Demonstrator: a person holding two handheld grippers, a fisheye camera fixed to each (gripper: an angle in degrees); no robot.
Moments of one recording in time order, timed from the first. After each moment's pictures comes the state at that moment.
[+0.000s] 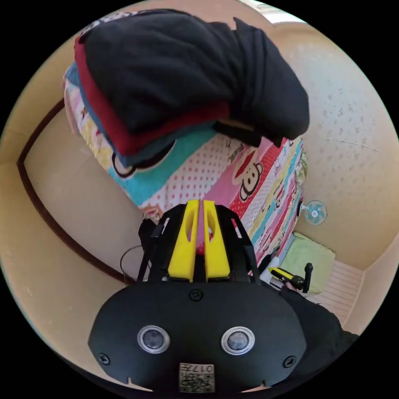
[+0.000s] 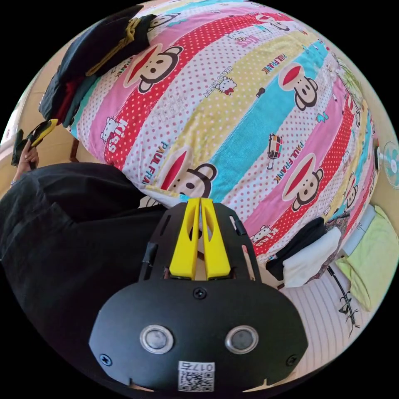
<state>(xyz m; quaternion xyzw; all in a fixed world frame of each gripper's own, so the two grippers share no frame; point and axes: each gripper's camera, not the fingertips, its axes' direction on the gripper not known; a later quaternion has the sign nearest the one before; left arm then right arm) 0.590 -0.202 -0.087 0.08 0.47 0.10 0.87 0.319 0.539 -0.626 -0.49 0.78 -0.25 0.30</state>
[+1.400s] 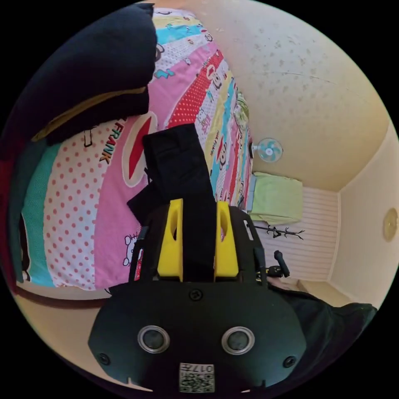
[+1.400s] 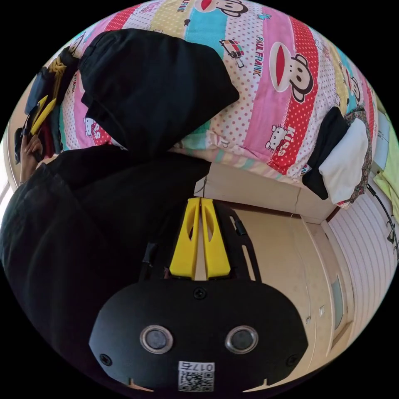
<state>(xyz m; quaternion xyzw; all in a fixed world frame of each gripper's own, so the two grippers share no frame) 0.670 -0.222 -0.116 -0.02 0.55 0.32 0.77 0.475 0.567 -0.712 -0.40 0.83 -0.02 0.38</state>
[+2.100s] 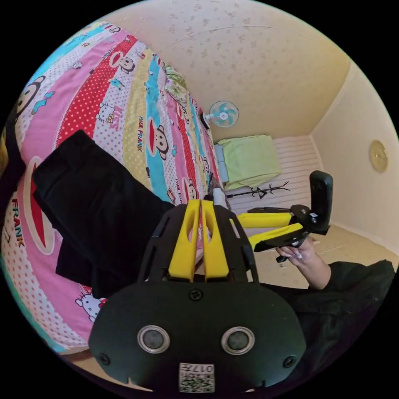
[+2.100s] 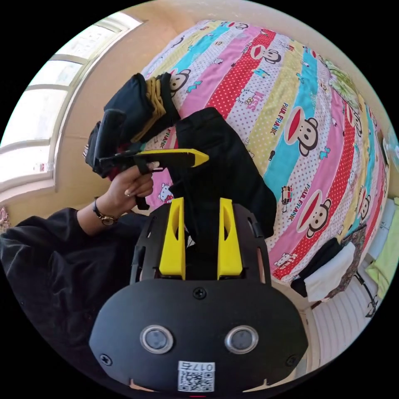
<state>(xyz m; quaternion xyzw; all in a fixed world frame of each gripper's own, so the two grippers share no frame) 0.793 -0.151 -0.212 0.02 0.54 0.50 0.68 0.509 0.562 -0.485 -0.46 0.71 -0.27 0.46</state>
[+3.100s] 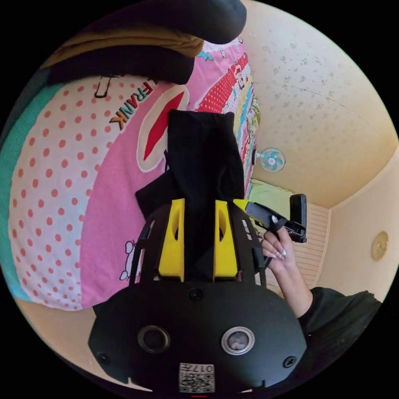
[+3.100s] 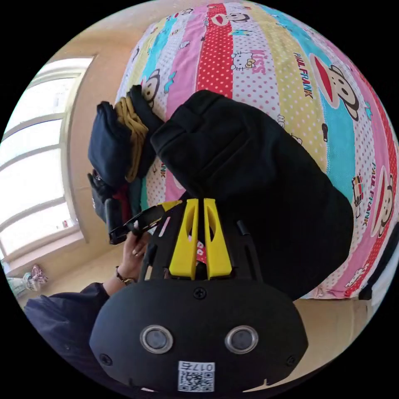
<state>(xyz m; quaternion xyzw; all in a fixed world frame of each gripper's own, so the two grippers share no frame) 0.730 -0.229 0.006 -0.06 0.58 0.30 0.75 0.587 0.532 -0.518 -0.38 0.67 -0.15 0.62</state>
